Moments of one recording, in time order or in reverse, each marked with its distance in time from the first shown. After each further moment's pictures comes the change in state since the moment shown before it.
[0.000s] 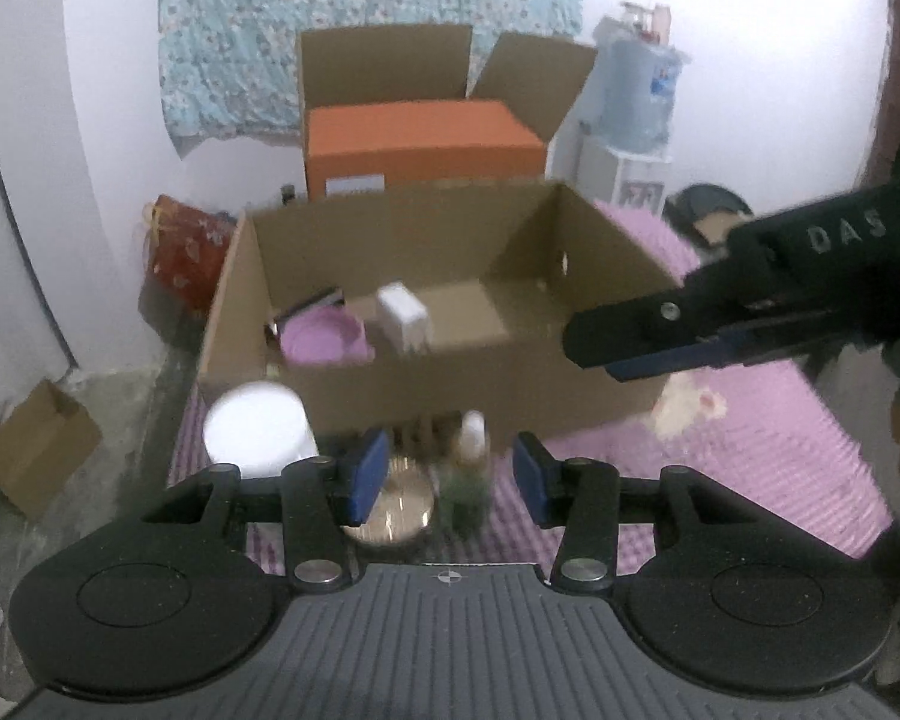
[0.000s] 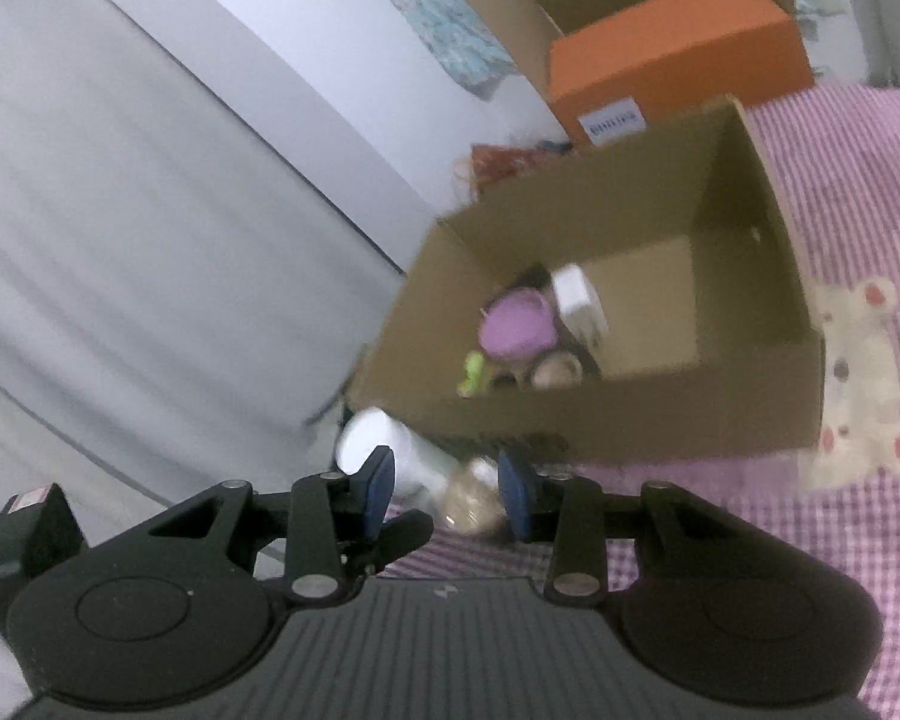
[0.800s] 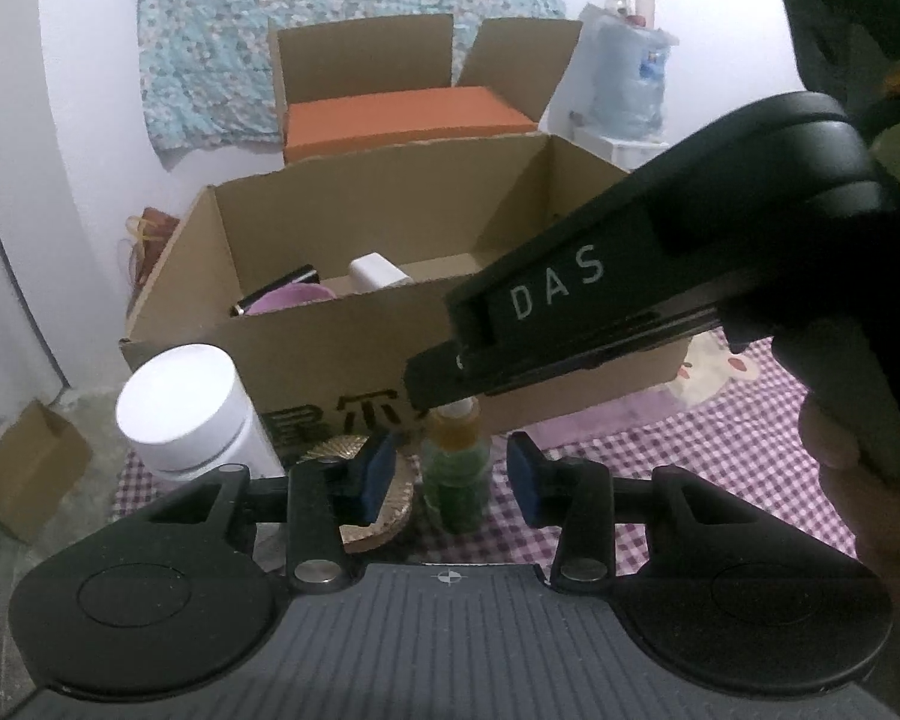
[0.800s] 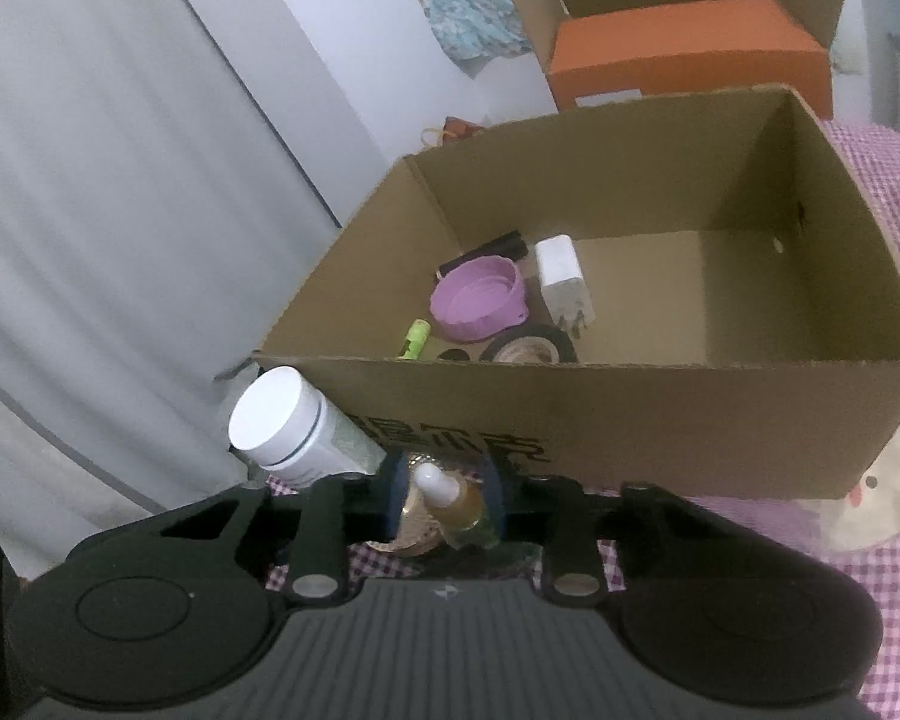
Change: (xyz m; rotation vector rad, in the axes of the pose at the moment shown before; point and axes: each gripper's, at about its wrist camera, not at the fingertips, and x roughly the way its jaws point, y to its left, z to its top) left arm 0.043 -0.010 -0.030 0.065 -0.039 0.004; right arm 0.073 0.009 -0.013 -0.160 0.026 -0.149
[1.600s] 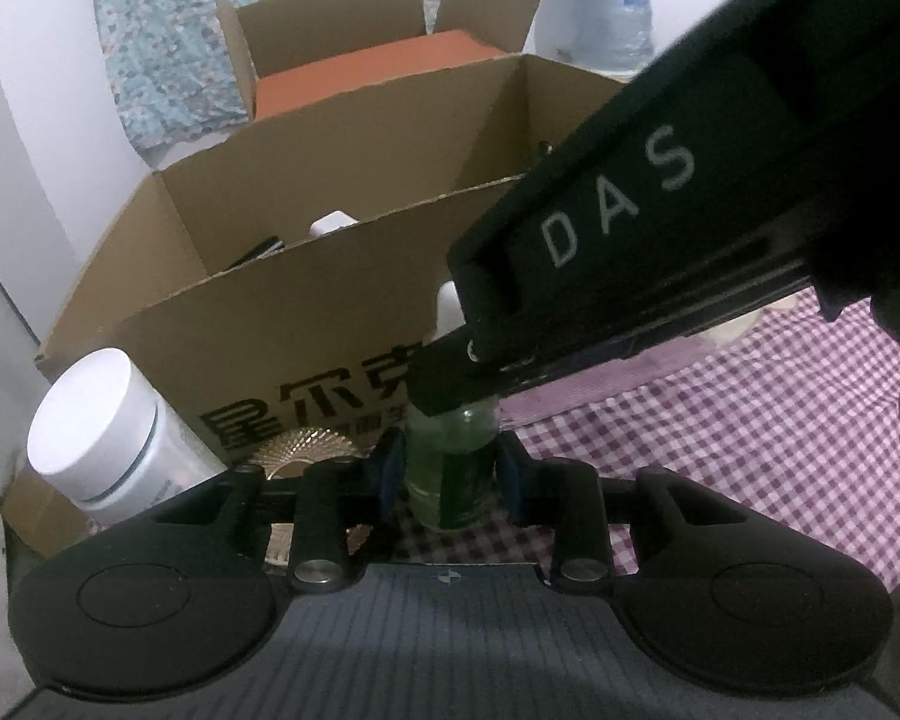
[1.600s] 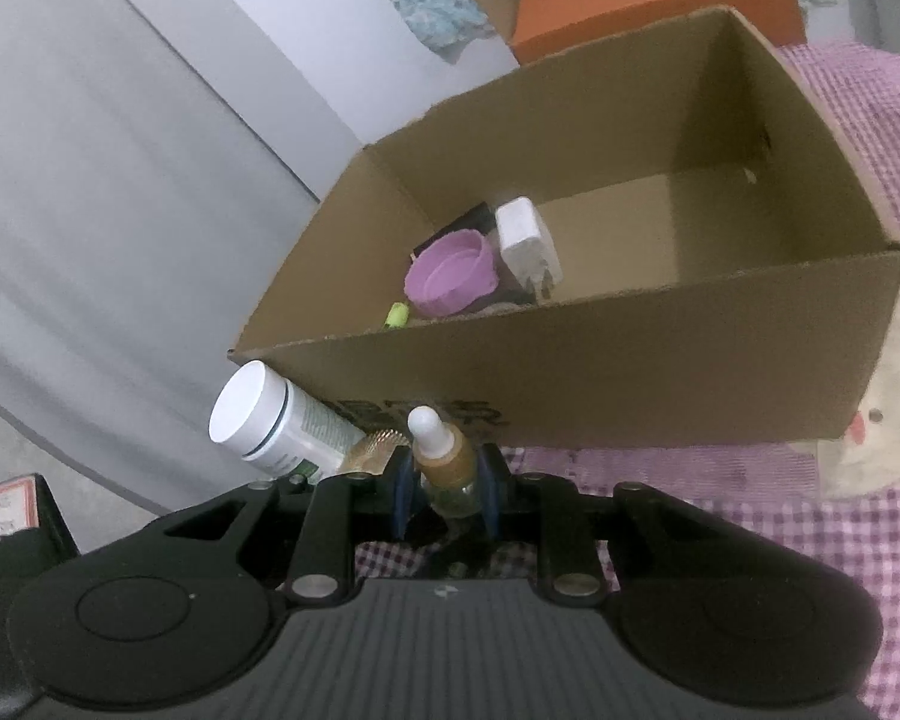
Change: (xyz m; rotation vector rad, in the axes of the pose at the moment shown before) left arm 0.037 -0.022 0.001 0.107 0.098 0.057; right arm 0.002 -0.032 -0.011 0.098 0.020 0.058
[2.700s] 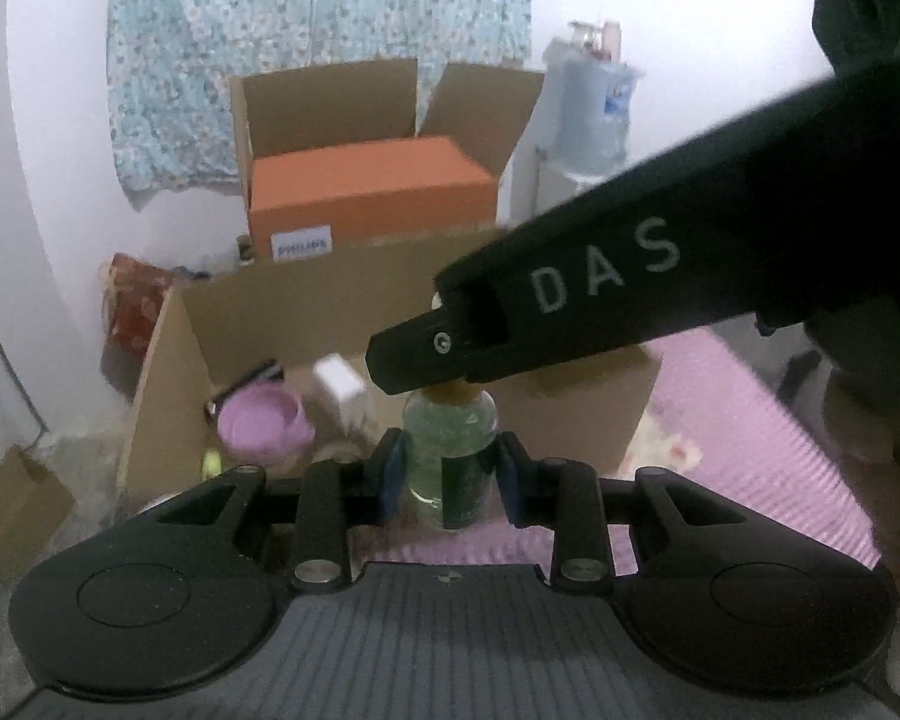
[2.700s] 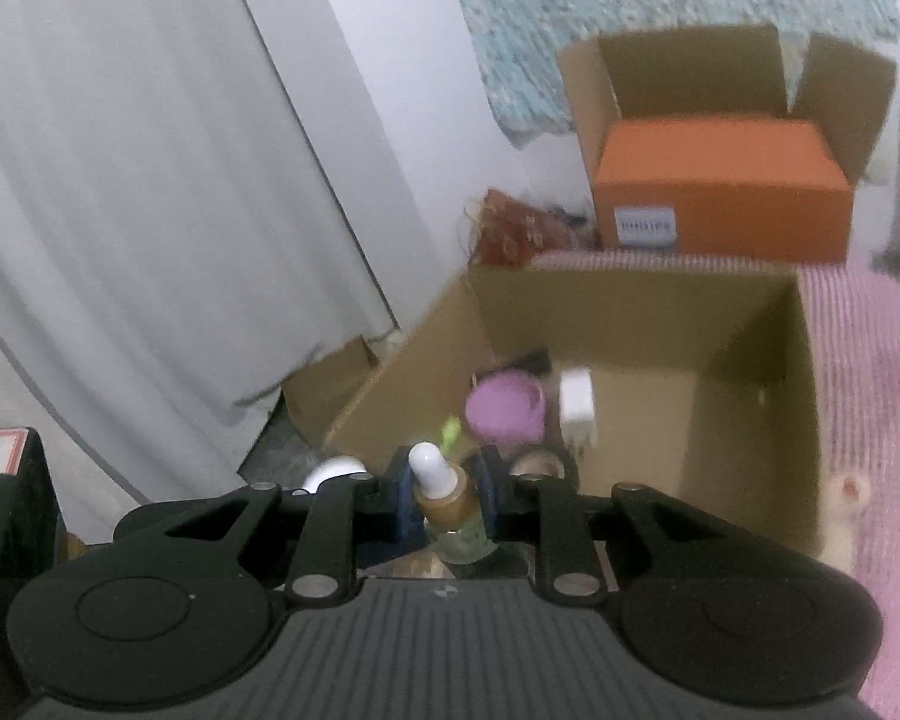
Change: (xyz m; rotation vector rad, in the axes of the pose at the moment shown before) left arm -0.075 0.019 0.061 -0.098 -0.146 -0.122; right arm -0.071 0.070 0.058 -0.254 -0.115 -0.038
